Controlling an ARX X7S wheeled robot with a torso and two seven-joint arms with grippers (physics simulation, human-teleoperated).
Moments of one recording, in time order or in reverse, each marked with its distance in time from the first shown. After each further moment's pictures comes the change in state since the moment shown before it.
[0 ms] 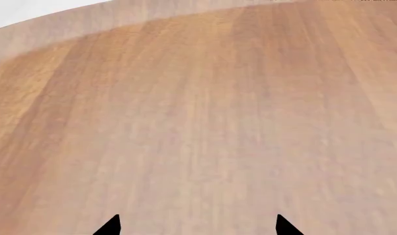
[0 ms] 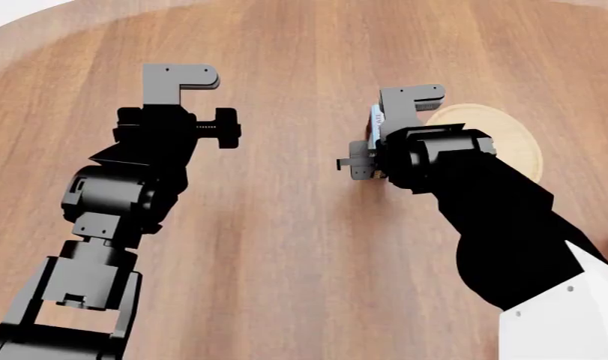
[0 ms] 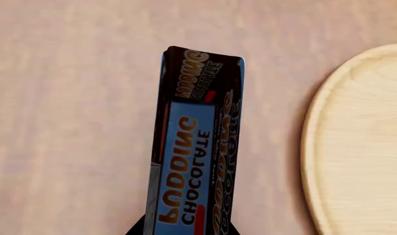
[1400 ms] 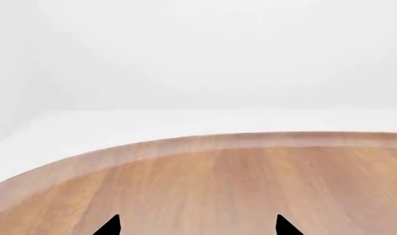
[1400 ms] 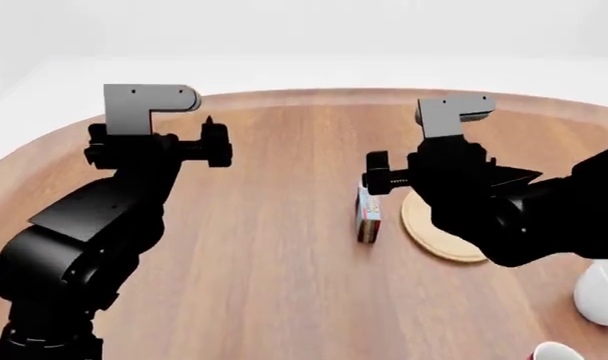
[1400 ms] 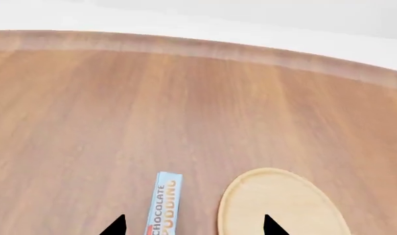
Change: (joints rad) left arm 0.304 -0.143 -0.091 0.720 -0.179 -0.215 -0.142; right arm 0.361 0.312 -0.211 -1.148 -0.066 -0.872 0.217
